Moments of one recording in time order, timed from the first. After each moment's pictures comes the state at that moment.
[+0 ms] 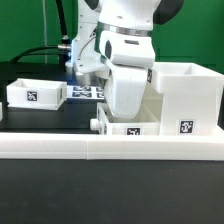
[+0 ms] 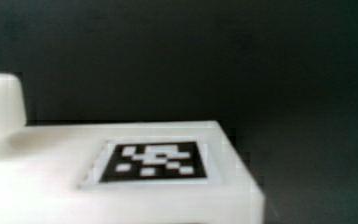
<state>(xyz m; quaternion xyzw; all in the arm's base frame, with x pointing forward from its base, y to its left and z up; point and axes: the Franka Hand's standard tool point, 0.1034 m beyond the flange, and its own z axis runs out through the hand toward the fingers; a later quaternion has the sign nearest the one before) 0.547 -0.009 0.012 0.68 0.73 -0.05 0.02</state>
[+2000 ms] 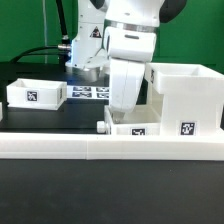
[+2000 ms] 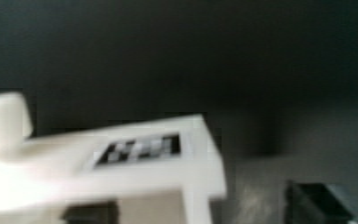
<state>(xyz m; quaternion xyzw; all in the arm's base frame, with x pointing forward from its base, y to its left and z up) 0.549 0.008 0.020 0.75 0.66 -0.03 0.03</state>
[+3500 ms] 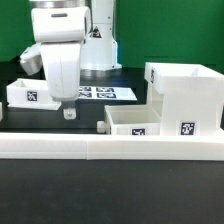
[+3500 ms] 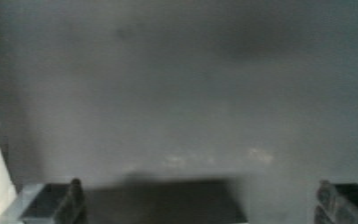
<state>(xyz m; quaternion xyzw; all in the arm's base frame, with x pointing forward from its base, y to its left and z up) 0.574 -0.082 0.040 0.71 0.70 0.02 -0.06</state>
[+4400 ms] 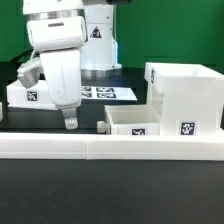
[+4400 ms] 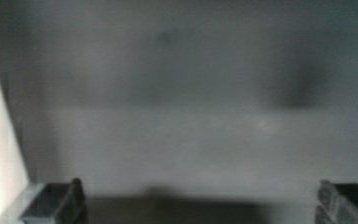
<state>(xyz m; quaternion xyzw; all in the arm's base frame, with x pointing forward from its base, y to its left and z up) 0.584 -0.069 0.025 0.69 0.72 0.07 -0.04</state>
